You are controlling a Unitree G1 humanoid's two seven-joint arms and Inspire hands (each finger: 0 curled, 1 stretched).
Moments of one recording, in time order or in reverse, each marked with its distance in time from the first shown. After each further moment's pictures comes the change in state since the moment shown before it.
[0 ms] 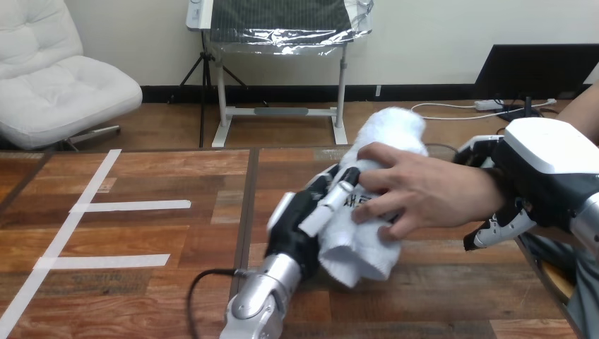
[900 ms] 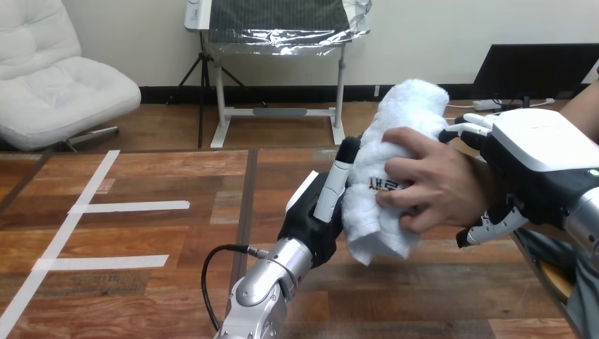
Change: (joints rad) left arm 0.000 0.000 -0.013 -0.099 0.017 -0.005 -0.078; right arm 0.000 0.003 0.000 -0.020 -0.014 -0.051 -0.023
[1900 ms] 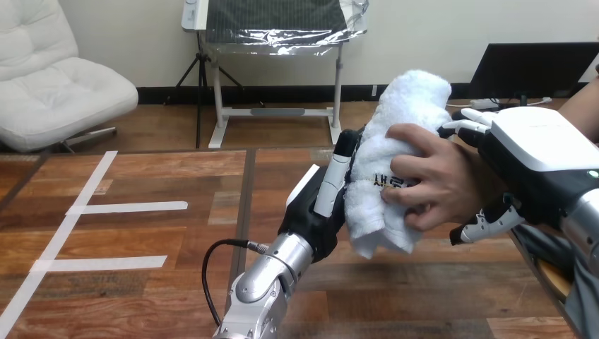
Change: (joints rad) left arm 0.007 0.000 0.000 -0.042 0.005 0.000 0.000; right arm 0.031 0.049 -0.028 -0.062 0.019 0.019 -0.006
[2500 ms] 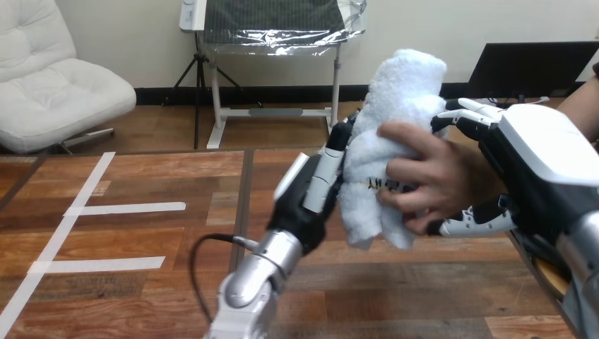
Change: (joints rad) left arm 0.102 0.033 -0.023 -0.204 0.052 -0.001 0.037; right arm 0.114 0.159 -0.037 -0.149 0.021 0.021 -0.098
